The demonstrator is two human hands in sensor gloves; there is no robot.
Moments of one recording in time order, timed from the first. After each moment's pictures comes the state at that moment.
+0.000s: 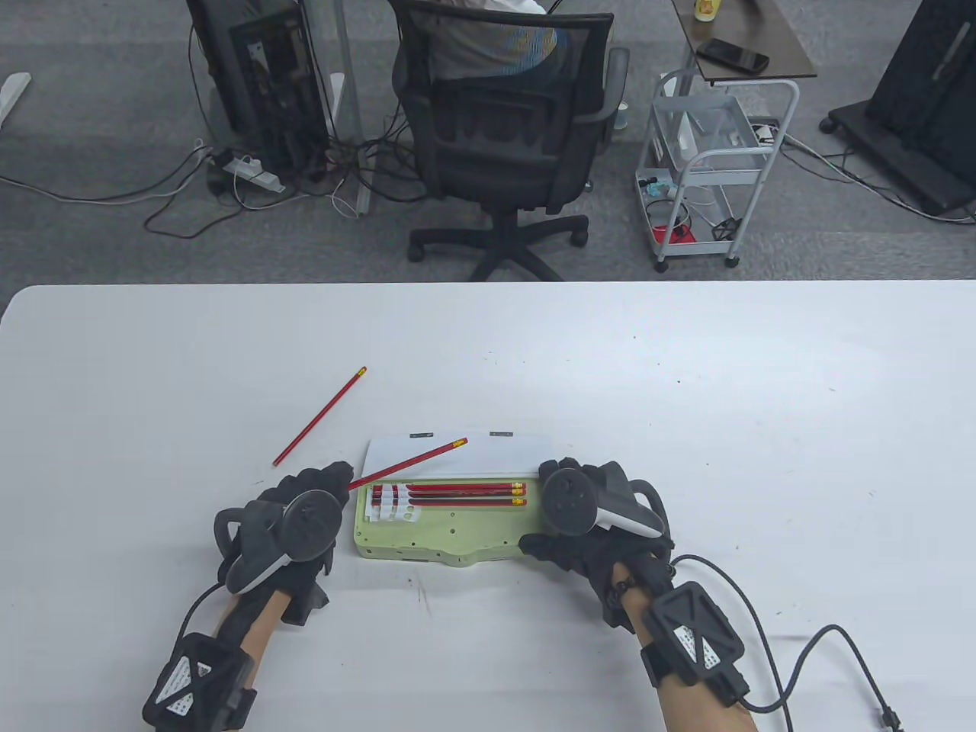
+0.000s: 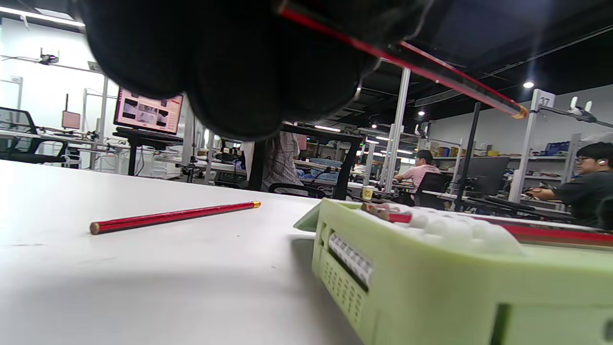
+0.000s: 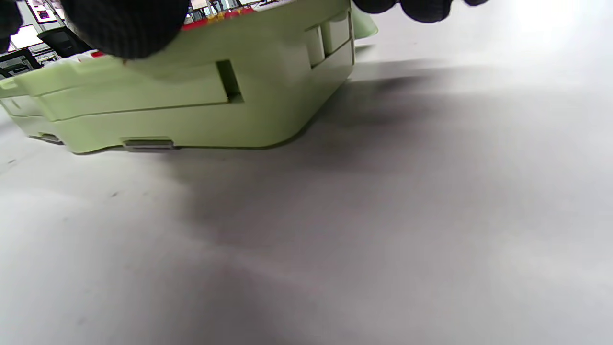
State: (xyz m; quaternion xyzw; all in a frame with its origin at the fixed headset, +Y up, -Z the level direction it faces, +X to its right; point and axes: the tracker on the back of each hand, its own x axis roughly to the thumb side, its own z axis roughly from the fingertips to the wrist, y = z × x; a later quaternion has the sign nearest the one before) left_hand -0.237 -0.701 -0.311 0.09 -0.09 0.07 0.99; right_hand 0.099 -0.728 -0.349 0.23 0.15 0.96 0.07
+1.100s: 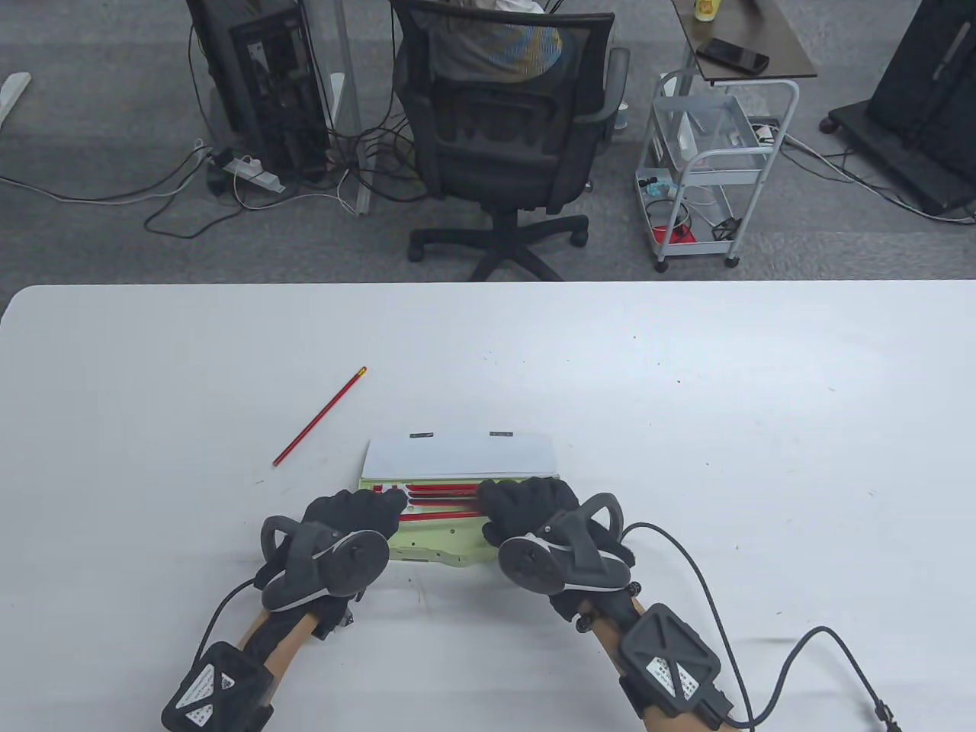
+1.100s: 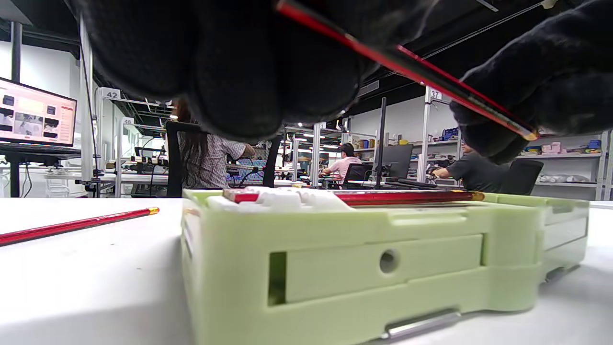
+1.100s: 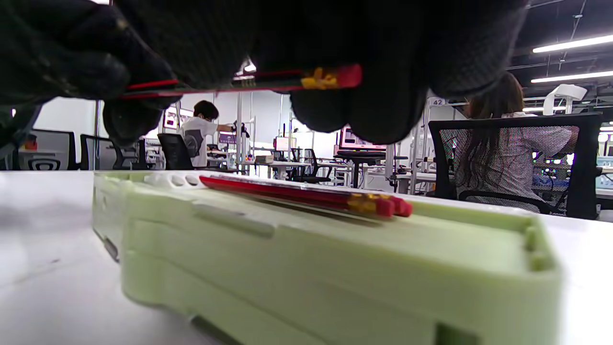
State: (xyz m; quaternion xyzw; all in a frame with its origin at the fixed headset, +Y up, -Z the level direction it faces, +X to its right) left_hand -0.186 -0.703 -0.290 0.11 -0.21 0.03 0.97; right_hand 0.046 -0.693 -0.299 0.35 -0.14 0.93 0.03
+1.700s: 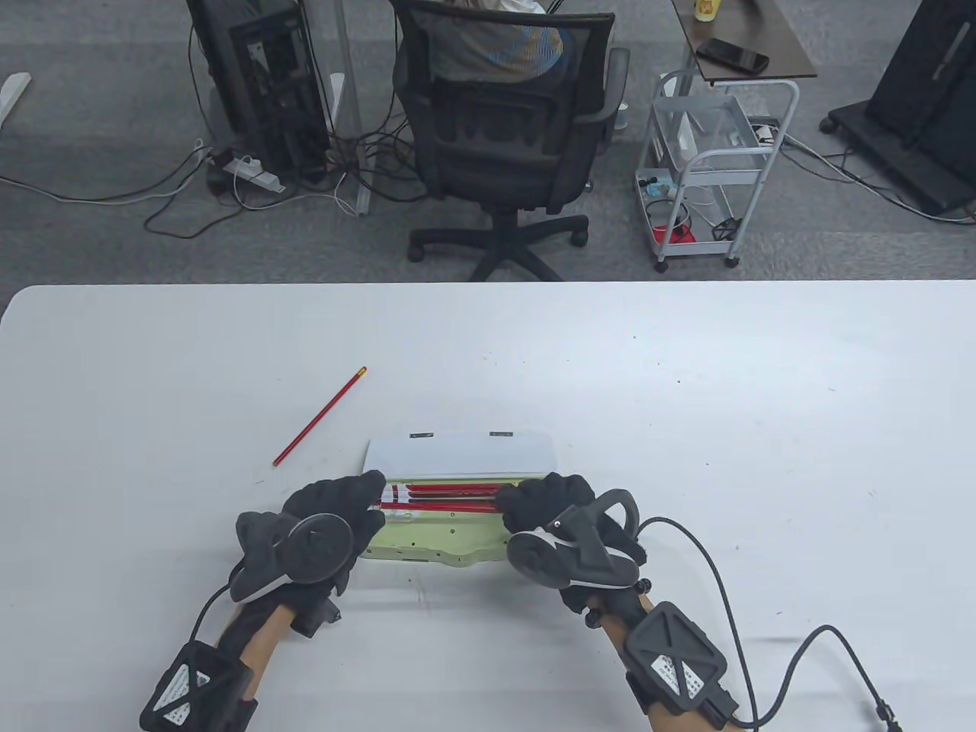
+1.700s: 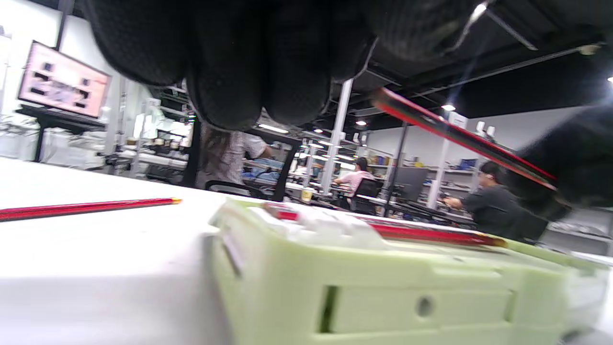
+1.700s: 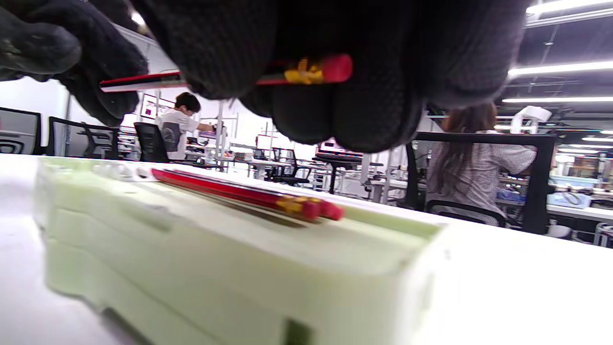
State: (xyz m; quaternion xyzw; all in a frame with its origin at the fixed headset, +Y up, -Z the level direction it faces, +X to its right) left_hand -0.227 -0.698 -0.300 0.10 -0.17 0.12 0.97; right_hand 0.064 -0.689 -0.310 0.31 -0.15 0.94 0.00
